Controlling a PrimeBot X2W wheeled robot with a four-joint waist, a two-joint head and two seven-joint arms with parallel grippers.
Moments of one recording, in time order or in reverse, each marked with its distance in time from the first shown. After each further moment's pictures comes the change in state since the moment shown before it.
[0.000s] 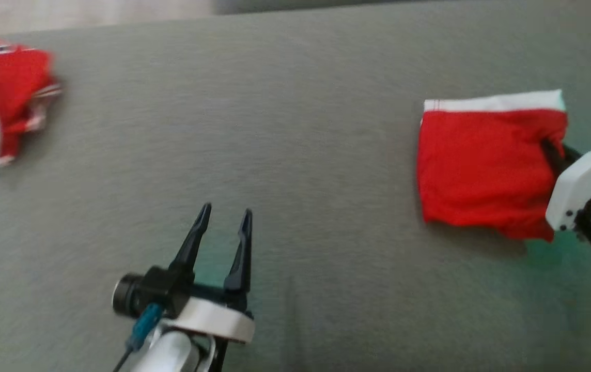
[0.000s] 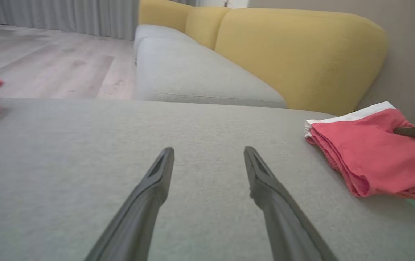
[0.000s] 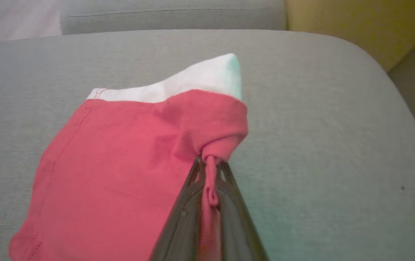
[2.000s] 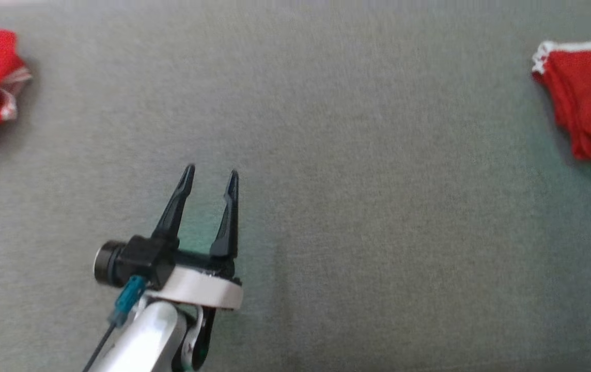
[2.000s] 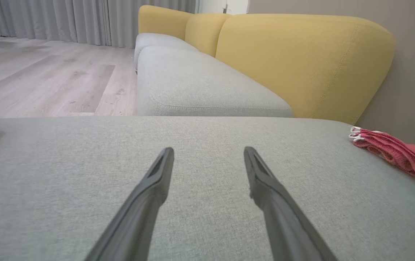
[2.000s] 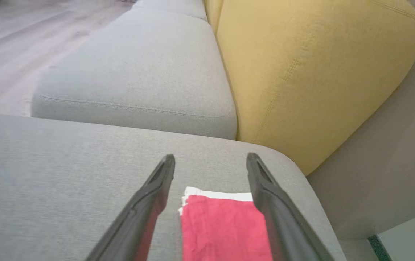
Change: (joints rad) left arm -0.098 0.036 0.011 -0.044 -0.002 0.040 0.019; right arm -0.196 -0.032 -0.095 -0.045 -0.189 0.000 -0.164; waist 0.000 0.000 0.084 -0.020
